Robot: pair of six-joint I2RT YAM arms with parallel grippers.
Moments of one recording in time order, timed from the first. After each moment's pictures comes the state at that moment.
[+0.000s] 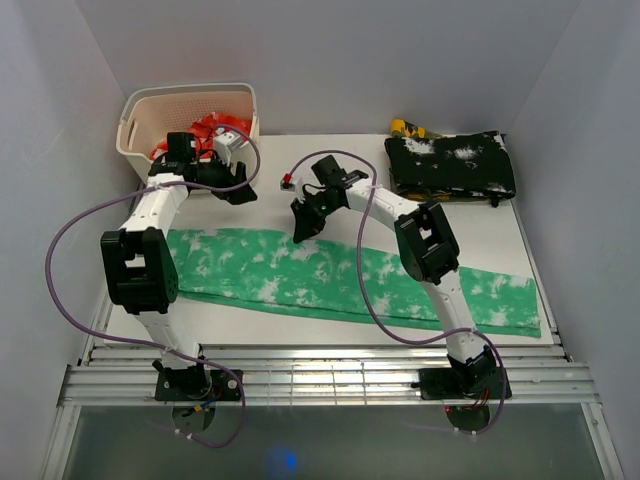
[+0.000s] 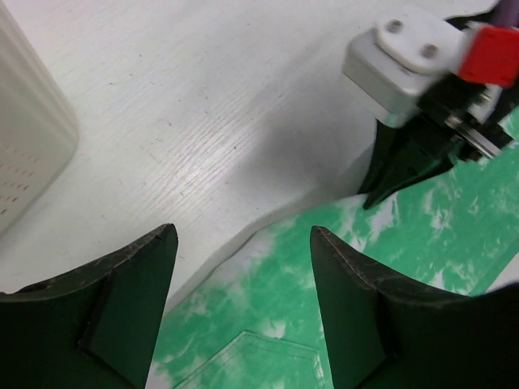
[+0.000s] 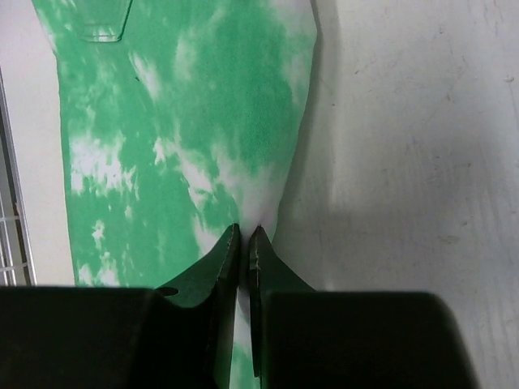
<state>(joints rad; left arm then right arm) 0.02 1.81 1.49 -0.54 0.80 0.41 0.64 2.38 1.97 -0.63 -0.83 -0.31</state>
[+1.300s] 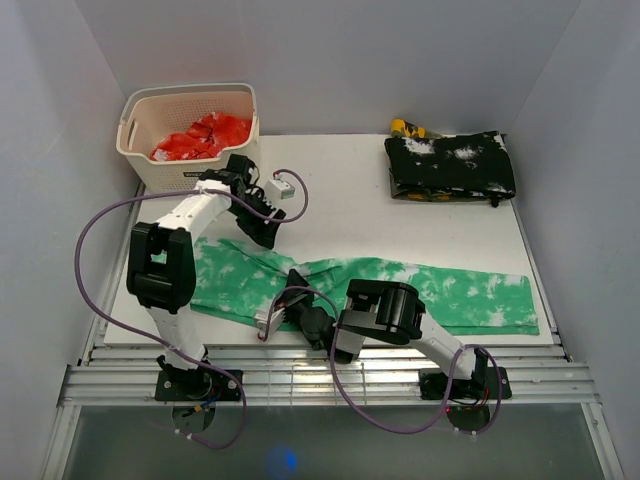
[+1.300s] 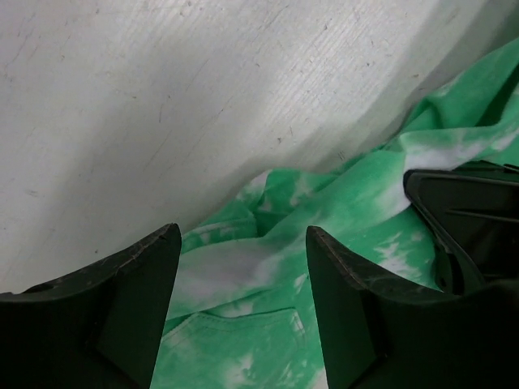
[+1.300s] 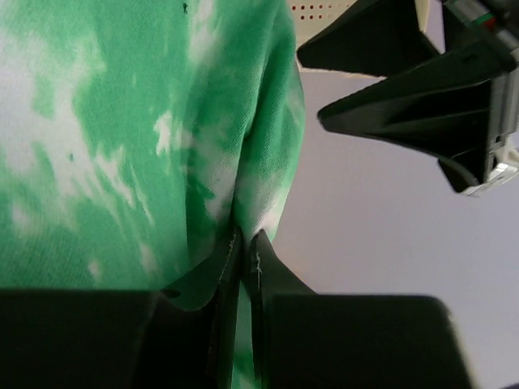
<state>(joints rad) -0.24 1.84 1.44 -0.87 0.43 0.56 1.31 2.32 0.82 1.41 0.67 -1.43</state>
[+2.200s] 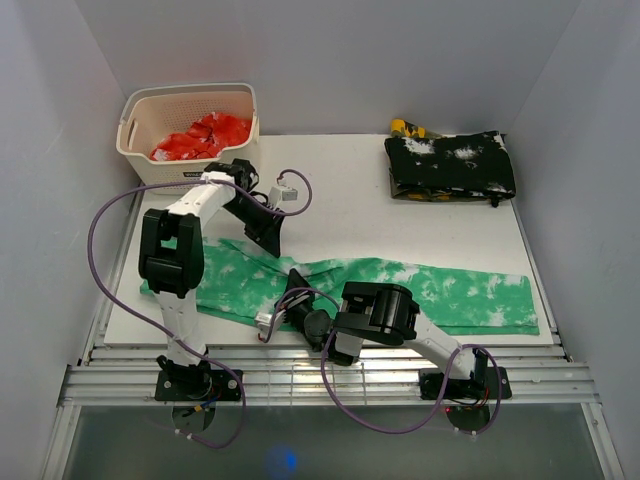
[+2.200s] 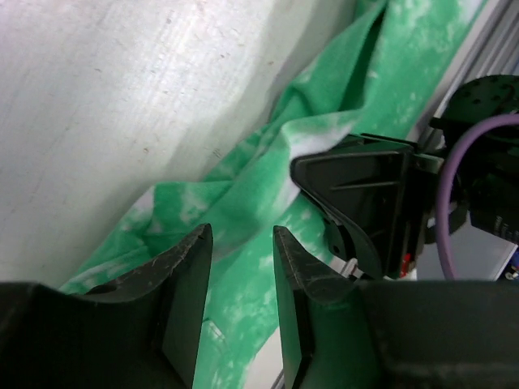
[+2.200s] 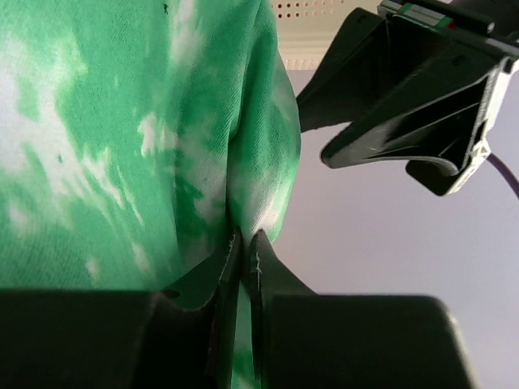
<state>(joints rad) -0.24 2.00 1.57 -1.13 0.71 0.62 1.32 2.39 0.82 1.56 0.69 -1.51</state>
